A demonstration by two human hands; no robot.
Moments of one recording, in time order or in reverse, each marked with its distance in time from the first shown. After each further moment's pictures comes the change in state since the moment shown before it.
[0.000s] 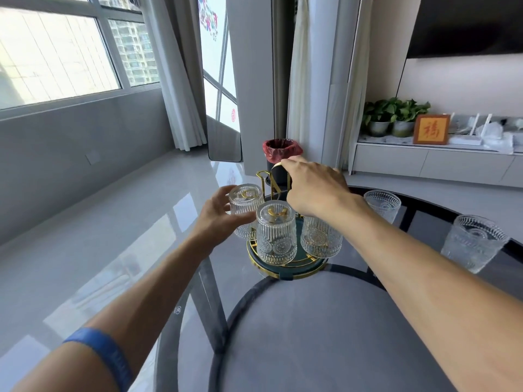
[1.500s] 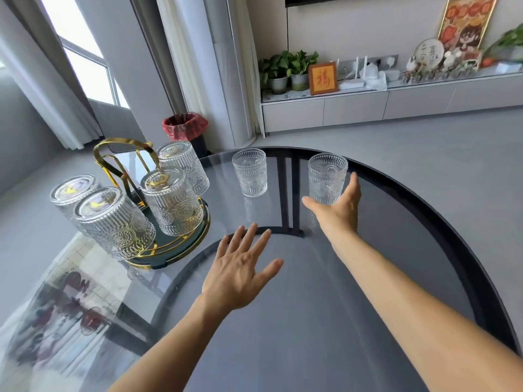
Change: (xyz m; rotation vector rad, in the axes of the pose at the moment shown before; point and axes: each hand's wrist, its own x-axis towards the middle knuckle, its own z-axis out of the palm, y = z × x) left_hand -0.108 -0.019 0.261 0.900 -0.512 0.408; right_hand -0.156 0.282 0.102 0.825 0.536 0.880
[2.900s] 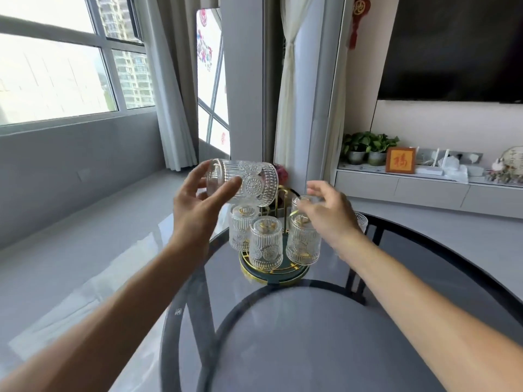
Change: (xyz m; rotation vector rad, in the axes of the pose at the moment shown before) left_hand -0.139 -0.120 -0.270 -1.245 0.945 -0.226; right_hand -0.172 -0.245 0.077 -0.043 -0.499 -0.444
